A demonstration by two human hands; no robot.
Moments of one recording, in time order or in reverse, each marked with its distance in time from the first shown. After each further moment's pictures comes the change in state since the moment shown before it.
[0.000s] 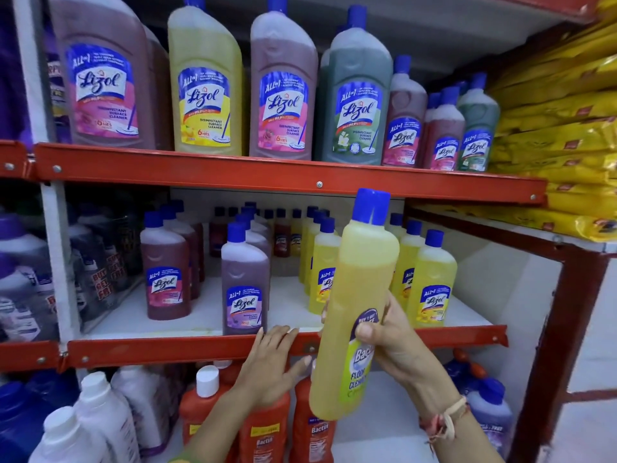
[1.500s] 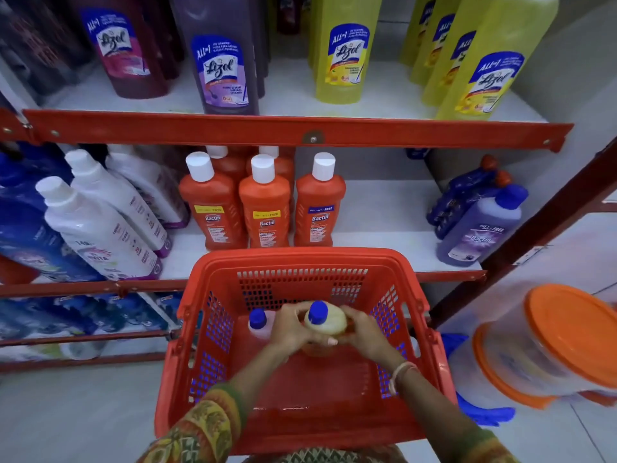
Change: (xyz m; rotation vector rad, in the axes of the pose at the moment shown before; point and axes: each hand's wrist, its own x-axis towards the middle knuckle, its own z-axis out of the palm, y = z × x) left_hand -0.198 0.069 0.182 -0.876 -0.250 -0.768; right_hand -0.241 0.273 -0.044 -0.789 0.048 0.865
